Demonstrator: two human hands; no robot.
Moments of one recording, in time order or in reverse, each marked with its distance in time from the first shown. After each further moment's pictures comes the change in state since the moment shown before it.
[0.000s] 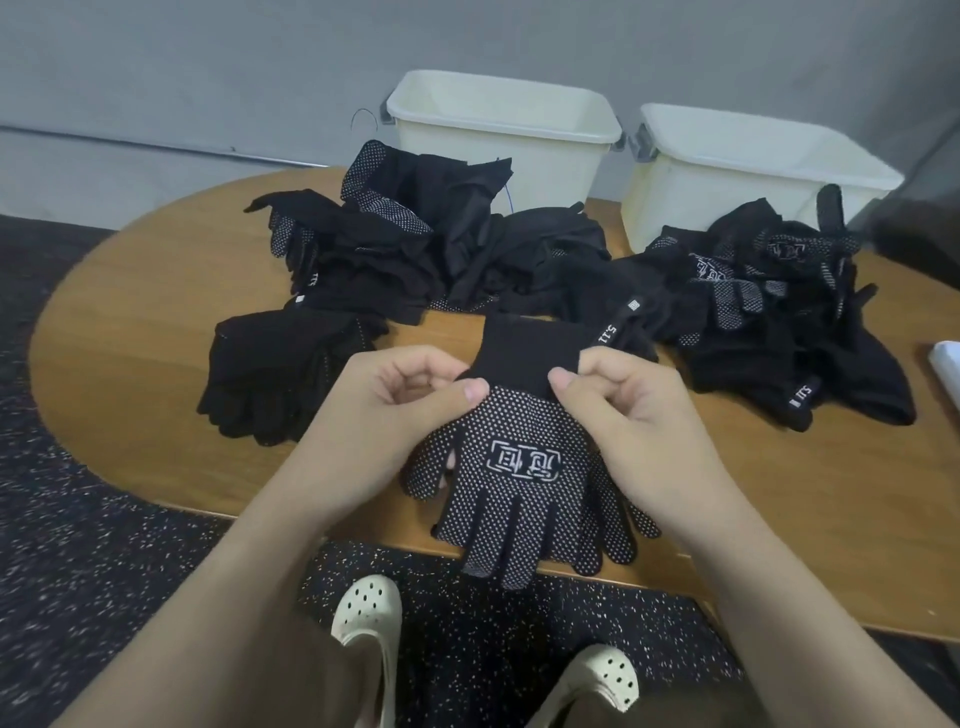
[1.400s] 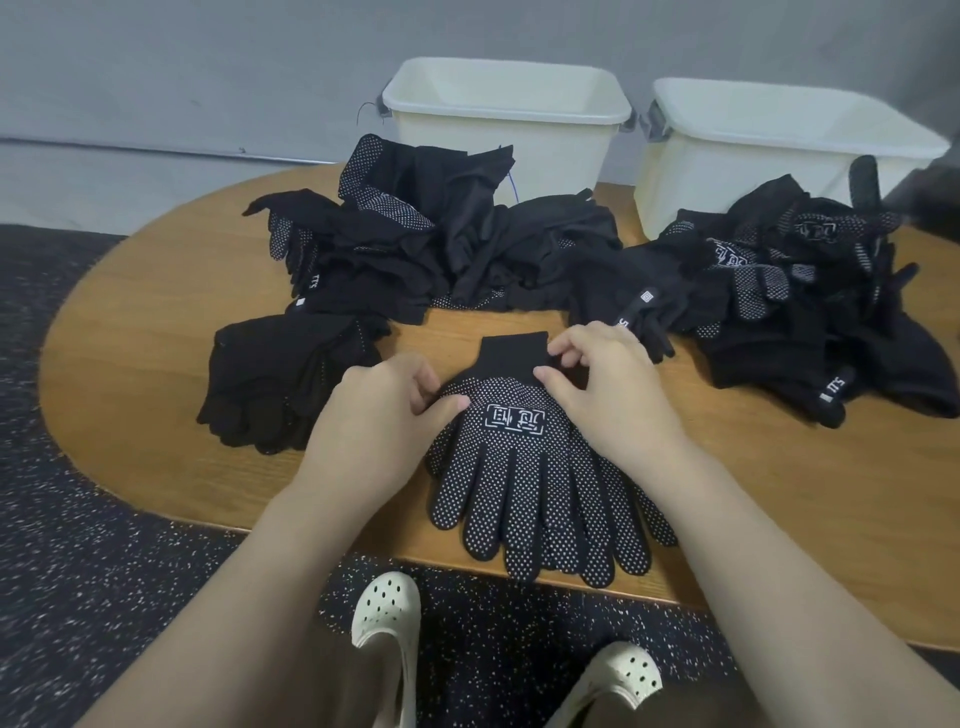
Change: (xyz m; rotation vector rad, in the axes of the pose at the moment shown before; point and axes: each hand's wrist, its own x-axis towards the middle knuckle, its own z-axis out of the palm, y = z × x) left_hand 0.026 -0.034 -0.005 0.878 0.230 -0.106; right_hand 0.057 0.060 0.005 -0.766 0.099 -0.037
